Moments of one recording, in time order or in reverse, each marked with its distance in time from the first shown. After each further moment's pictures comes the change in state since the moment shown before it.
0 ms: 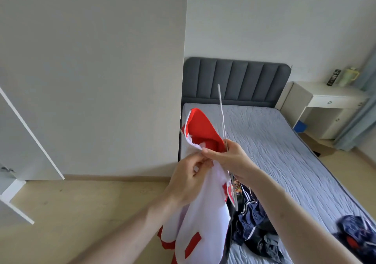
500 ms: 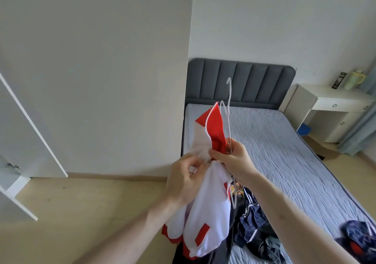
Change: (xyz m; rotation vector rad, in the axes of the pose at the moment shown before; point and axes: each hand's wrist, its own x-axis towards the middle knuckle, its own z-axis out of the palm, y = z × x) left_hand -0.007 -0.013 -0.006 0.076 0.166 0.005; right_hand 0.009 0.014 0.004 0.017 0.137 -0.121
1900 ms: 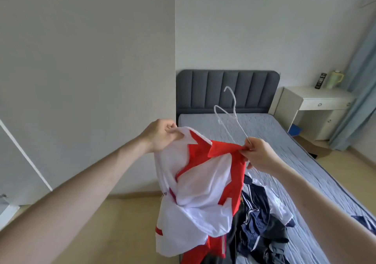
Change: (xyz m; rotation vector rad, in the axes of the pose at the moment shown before) left_hand 0.148 0.035 -0.083 0.387 -0.371 -0.115; right_hand 0.028 -0.002 -0.097 -0.505 0.141 -0.086
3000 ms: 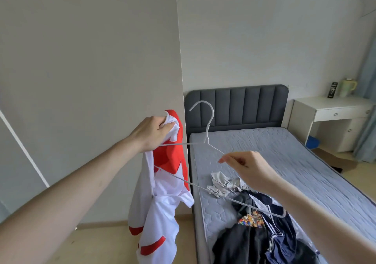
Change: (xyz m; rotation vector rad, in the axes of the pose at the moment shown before) left_hand 0.000 0.051 -0.088 0.323 0.154 0.075; right_hand -0.026 -0.070 0.014 0.073 -0.055 -0.401
